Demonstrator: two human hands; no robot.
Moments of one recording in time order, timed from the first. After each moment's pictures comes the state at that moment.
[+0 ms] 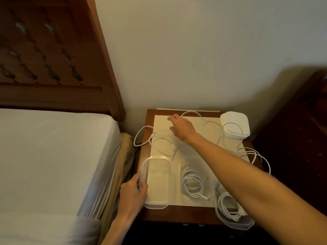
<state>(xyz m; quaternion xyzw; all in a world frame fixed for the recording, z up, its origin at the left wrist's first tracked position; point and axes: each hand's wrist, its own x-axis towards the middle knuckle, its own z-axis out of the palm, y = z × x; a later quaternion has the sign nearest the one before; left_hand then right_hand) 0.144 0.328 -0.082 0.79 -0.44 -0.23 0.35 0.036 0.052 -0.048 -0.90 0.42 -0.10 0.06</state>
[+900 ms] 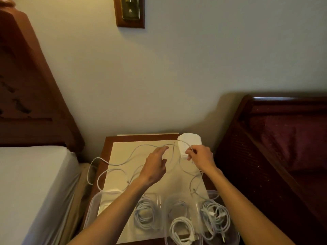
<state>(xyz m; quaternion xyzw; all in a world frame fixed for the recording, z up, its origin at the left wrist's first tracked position) -0.002 0.126 -0.015 0.63 -0.68 -0.22 0.32 -0.190 0.055 -0.011 -0.70 0.63 -0.23 0.24</state>
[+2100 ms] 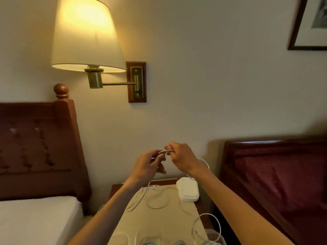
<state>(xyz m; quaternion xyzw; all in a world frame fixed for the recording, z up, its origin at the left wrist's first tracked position) 0.001 0.195 0.200 0.50 -0.64 -0.28 0.50 -0.143 0.127 0.207 -0.83 0.41 -0.36 0.12</state>
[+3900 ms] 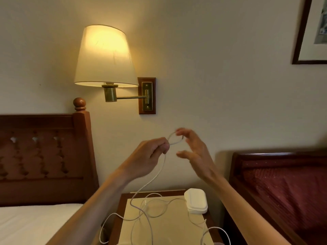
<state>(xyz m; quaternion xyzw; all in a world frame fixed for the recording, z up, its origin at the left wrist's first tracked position) 0.026 0.253 0.293 0.42 -0.81 -0.02 0.41 -0.160 0.198 0.270 -0.77 0.26 -0.51 0.27</state>
